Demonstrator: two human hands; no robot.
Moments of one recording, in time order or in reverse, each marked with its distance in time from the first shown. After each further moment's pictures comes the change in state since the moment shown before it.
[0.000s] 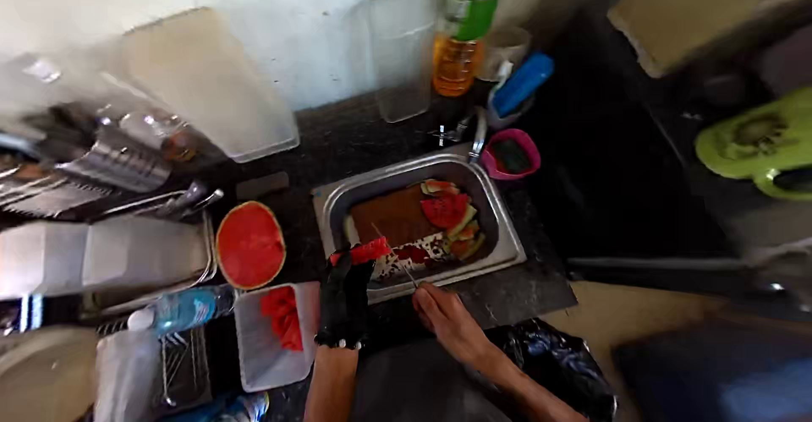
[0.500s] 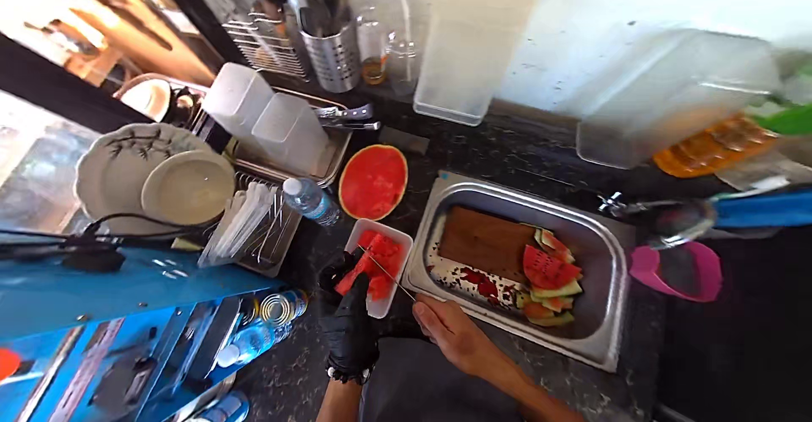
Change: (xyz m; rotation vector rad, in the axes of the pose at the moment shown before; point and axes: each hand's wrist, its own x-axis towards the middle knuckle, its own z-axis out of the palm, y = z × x) left_hand -0.079 0.054 -0.124 -0.044 0.475 0.710; right_hand 0.045 -0.053 0.111 -0.182 -0.692 -0.233
